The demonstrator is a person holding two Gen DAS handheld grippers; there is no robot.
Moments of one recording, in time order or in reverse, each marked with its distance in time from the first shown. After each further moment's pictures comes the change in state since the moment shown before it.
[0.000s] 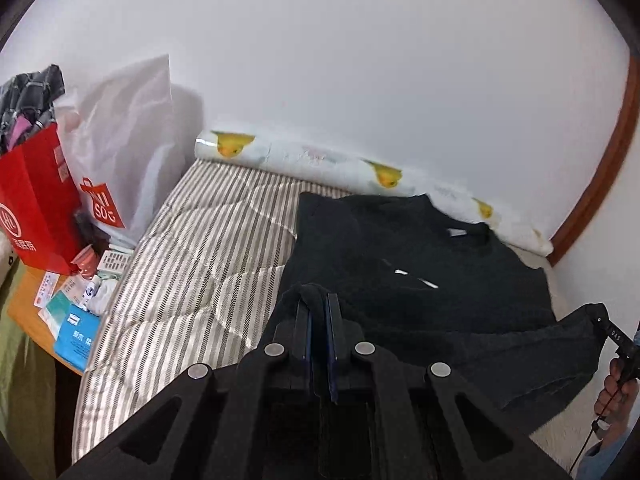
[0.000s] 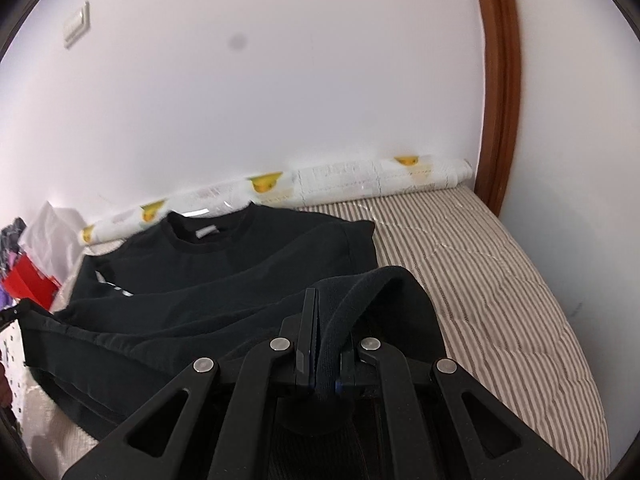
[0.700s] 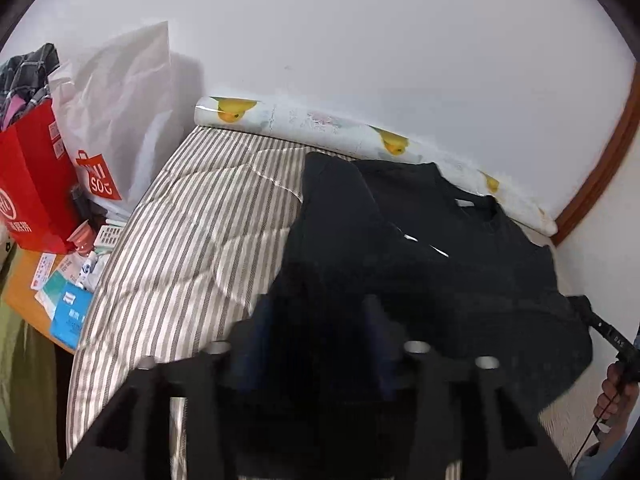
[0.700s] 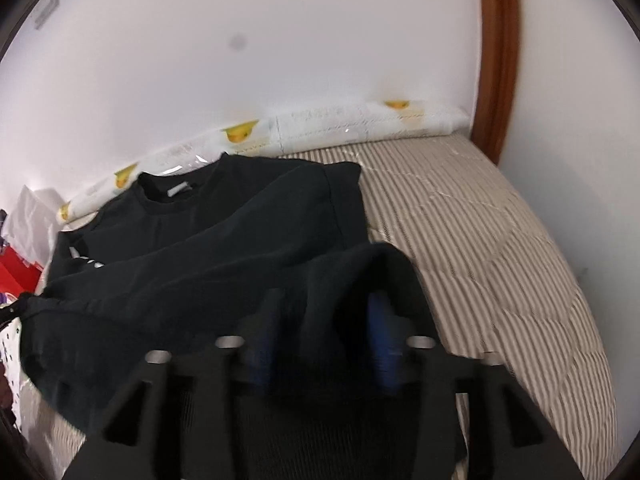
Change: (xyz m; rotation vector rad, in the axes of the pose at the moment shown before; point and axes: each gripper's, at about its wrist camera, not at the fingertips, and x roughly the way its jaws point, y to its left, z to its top) left arm -0.002 0.007 -0.020 0.001 0.079 -0.027; right arm -0.006 -0.006 -0.026 0.047 0.110 -0.025
